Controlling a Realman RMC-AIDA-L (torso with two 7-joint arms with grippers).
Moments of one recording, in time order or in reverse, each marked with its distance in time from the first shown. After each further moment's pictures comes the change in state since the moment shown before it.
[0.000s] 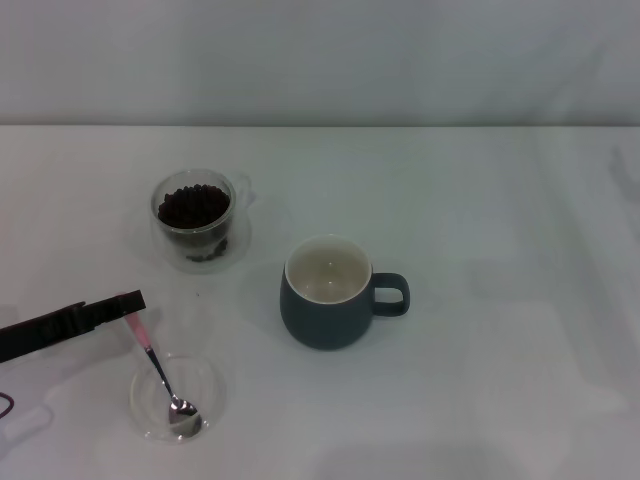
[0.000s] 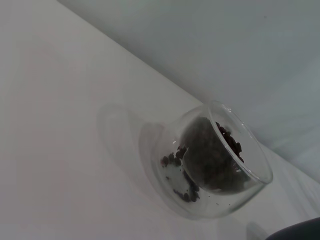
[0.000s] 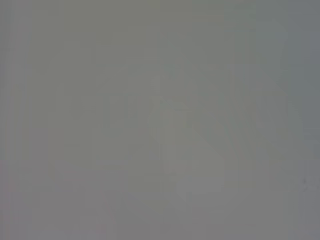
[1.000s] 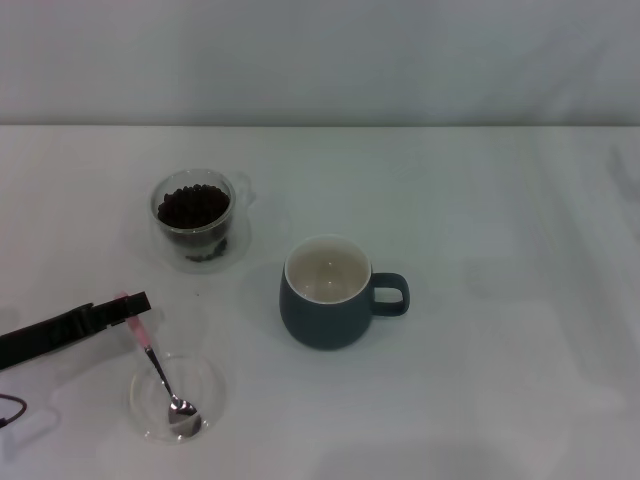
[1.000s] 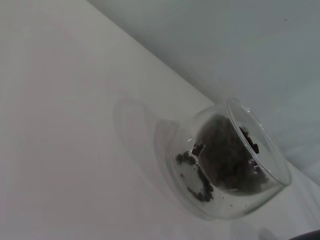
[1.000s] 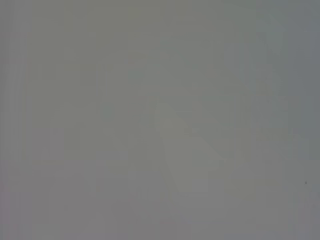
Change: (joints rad) left arm -0.005 -0.021 0.000 -0.028 -0.020 -0.050 -0.008; right arm 0.003 0.000 0.000 0.000 0.000 0.000 0.000
